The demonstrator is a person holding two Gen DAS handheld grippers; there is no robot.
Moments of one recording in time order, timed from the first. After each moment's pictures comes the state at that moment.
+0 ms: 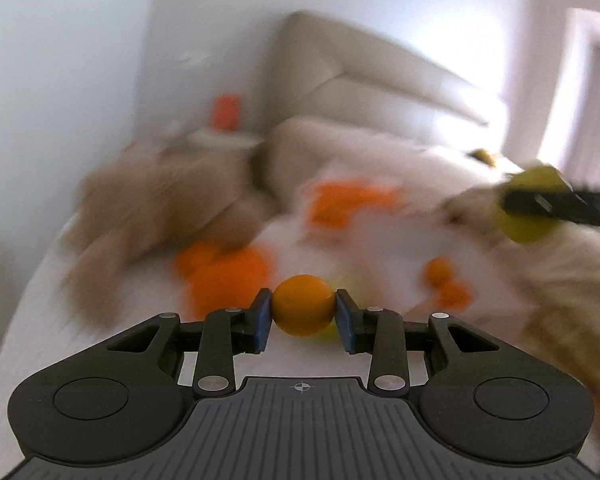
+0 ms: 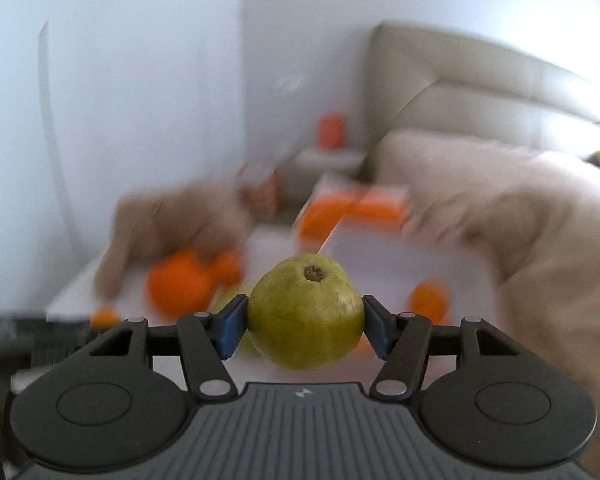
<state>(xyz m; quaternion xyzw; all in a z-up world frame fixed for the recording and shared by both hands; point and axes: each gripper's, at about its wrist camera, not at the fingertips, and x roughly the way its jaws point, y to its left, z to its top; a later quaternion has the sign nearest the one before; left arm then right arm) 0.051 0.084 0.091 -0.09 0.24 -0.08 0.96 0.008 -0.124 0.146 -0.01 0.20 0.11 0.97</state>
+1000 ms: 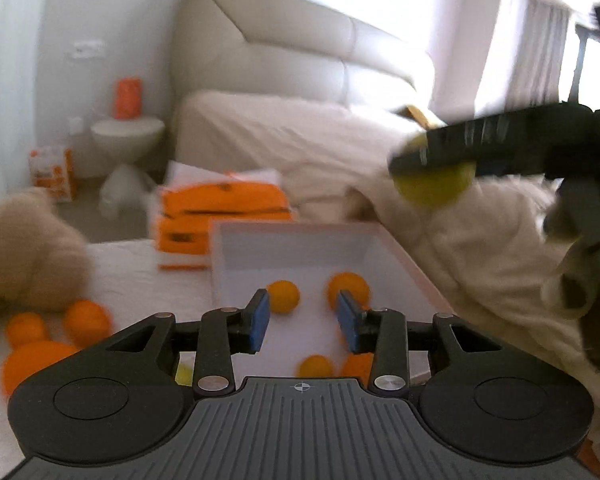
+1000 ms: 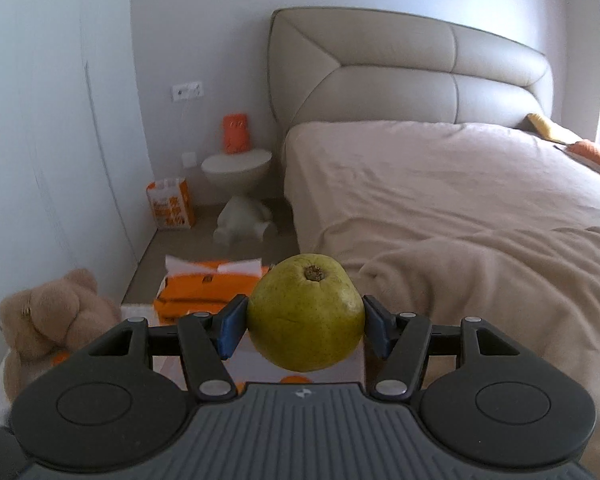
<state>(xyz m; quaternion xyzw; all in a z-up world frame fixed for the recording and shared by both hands) 0.132 0.009 0.084 -0.05 0.28 -0.17 0.94 0.130 -0.191 0.169 0.00 0.28 0.02 0.96</state>
